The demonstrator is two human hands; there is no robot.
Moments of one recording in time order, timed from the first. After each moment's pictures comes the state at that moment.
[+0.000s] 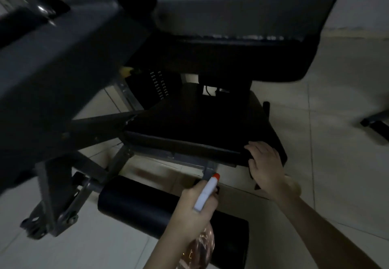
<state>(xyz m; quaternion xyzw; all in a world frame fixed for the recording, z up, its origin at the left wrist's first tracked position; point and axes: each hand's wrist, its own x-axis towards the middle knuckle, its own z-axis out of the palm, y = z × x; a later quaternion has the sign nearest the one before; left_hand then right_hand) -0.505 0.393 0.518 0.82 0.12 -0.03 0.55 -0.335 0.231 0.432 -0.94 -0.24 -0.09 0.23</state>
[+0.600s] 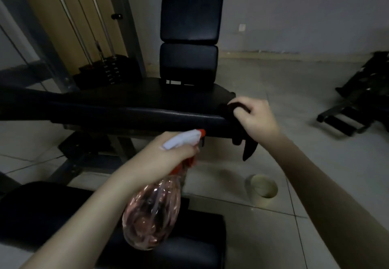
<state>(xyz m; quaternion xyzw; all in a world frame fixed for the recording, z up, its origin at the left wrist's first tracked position) -0.445 0.394 0.452 0.85 -0.08 -0.03 0.52 -0.313 0.199 0.429 -0.85 -0.24 -0.18 0.43</state>
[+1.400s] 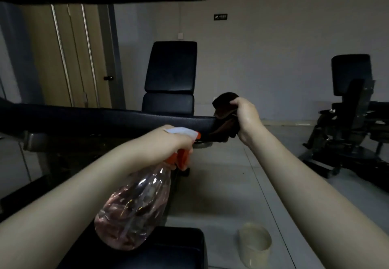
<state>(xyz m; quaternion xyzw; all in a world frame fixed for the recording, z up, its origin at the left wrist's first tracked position) -0.431 0.356 0.409 0.86 -0.14 0.02 0.48 -0.322 0.182 0.419 -0.60 -0.06 -0.12 0.79</state>
